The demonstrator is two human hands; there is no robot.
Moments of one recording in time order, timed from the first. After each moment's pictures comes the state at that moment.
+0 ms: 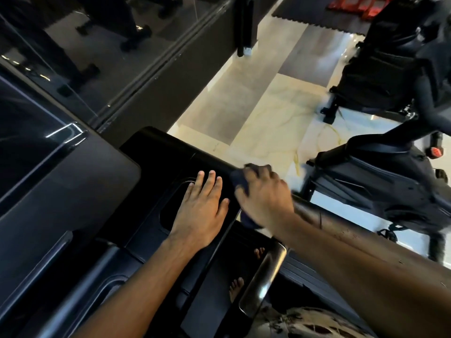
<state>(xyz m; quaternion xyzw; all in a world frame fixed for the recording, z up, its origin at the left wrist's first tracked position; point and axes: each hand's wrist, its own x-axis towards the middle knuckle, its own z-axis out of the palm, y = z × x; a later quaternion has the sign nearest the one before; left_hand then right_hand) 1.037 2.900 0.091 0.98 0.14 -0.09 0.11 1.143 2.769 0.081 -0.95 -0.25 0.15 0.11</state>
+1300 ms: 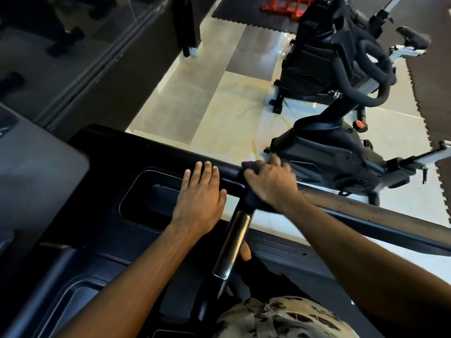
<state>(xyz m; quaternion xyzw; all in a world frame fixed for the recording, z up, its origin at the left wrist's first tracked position) 1.049 2.835 0.083 0.99 0.03 -0.10 0.08 1.143 2.677 0.081 -0.97 -0.05 0.21 0.09</state>
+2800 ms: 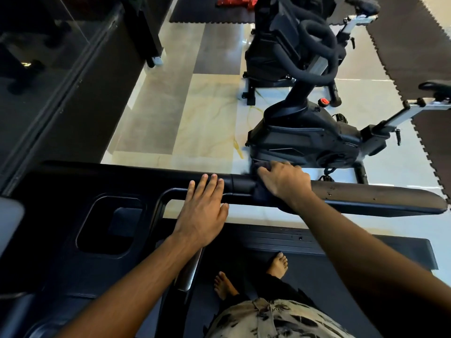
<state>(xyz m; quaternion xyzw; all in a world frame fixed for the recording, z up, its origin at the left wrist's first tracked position) 1.066 2.755 0.077 0.98 -0.10 -0.11 0.09 1.153 2.561 0.080 -0.96 0.09 0.21 0.13</state>
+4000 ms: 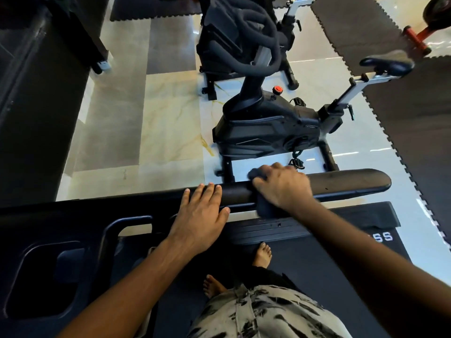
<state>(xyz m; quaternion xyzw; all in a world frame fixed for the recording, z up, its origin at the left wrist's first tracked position) 1.107 2.670 0.085 0.96 -0.17 -0.19 0.07 1.143 2.460 0.077 -0.98 0.07 0.16 0.08</state>
